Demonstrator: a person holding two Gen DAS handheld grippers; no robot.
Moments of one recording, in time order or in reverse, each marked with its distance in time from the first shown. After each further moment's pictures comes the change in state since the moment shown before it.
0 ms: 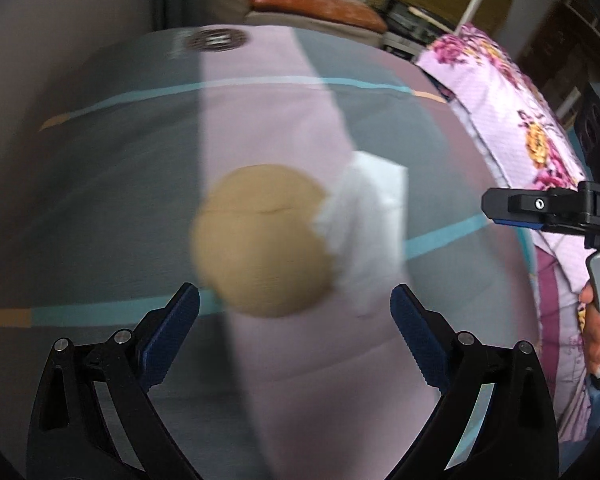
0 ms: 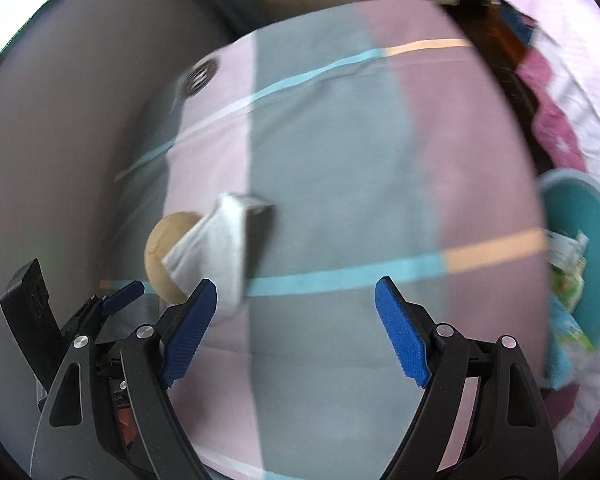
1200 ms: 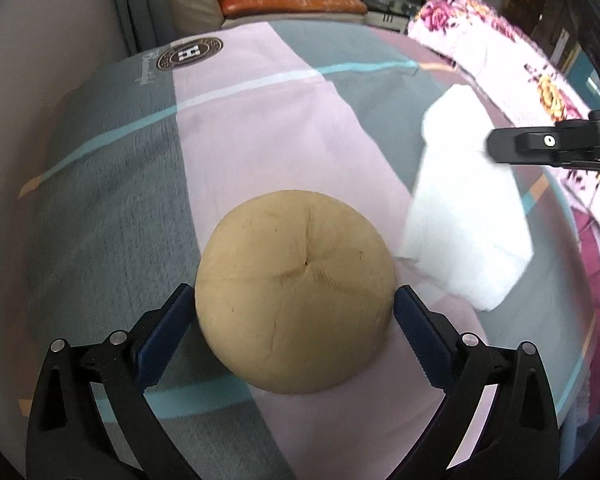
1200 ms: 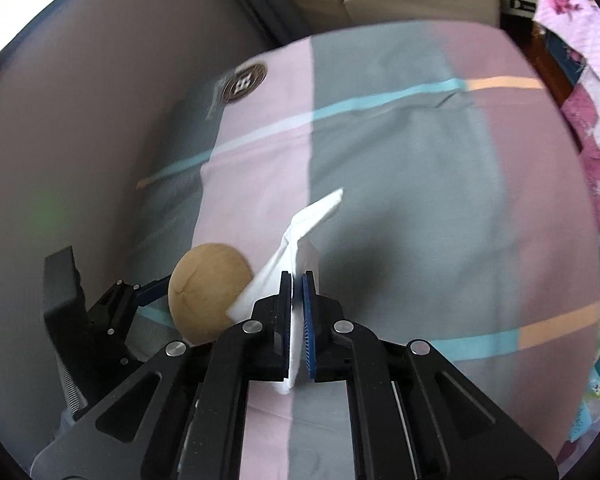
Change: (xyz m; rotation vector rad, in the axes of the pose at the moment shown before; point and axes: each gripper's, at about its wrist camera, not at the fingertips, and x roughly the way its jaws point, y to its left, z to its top) left arm 0.045 -0.008 0.024 0.189 -0.015 0.074; right arm -0.005 0.008 0.012 -0.032 -0.119 0.049
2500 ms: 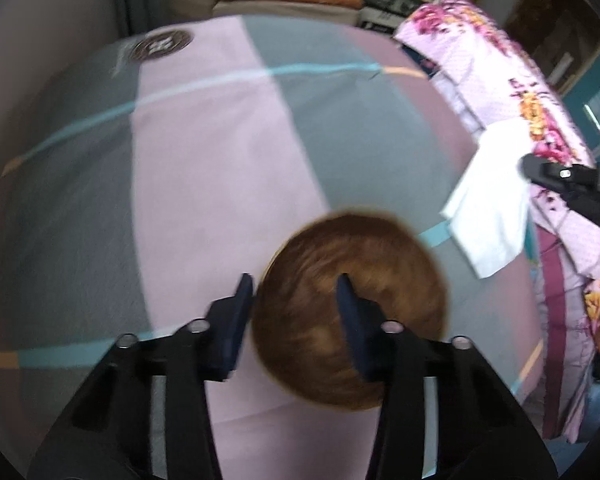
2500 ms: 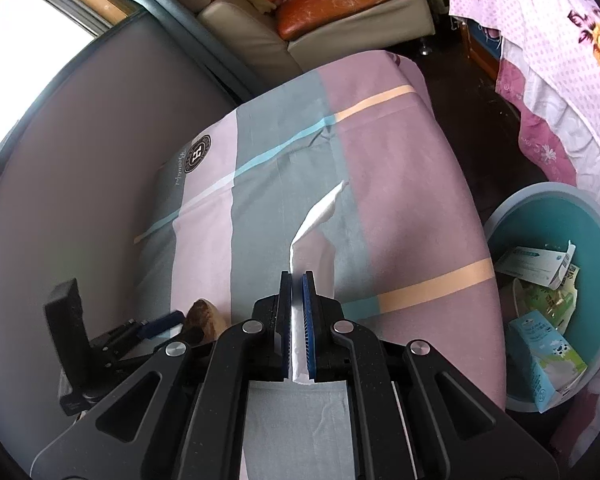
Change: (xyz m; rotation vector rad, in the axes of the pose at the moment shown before) left arm -0.017 -0.039 0.009 -0.093 0.086 -0.074; right arm -0.073 -0.085 -0.019 0.154 -0.124 0.034
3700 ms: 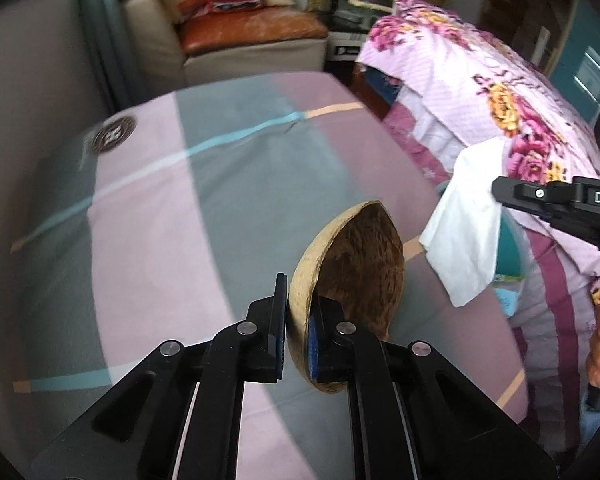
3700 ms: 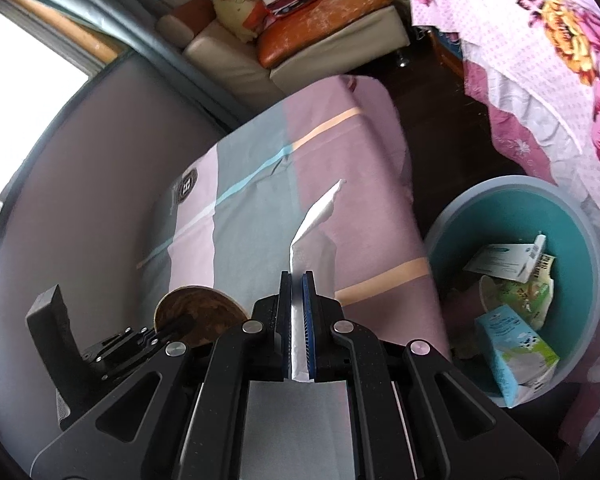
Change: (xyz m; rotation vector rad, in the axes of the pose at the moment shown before) left arm -0.026 -0.112 0.021 0.155 -0.144 0.065; right arm -0.053 -0.059 -0.006 0.097 -0.115 0.023
